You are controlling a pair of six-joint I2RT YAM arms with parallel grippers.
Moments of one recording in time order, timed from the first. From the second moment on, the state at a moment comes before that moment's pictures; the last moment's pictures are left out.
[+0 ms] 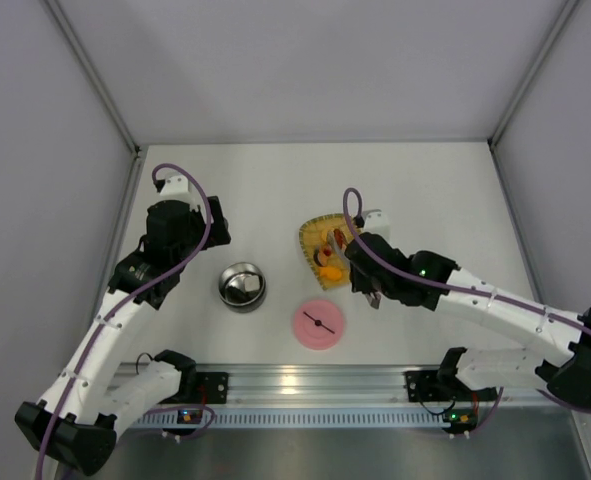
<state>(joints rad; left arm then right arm) -0.37 0.91 0.99 -0.55 -0.28 -0.34 1.00 1.16 1.02 -0.79 0.46 0.65</state>
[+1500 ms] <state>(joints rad) -0.37 0.91 0.99 -0.55 -0.28 -0.34 1.30 1.59 1.42 -0.67 0.30 0.63</state>
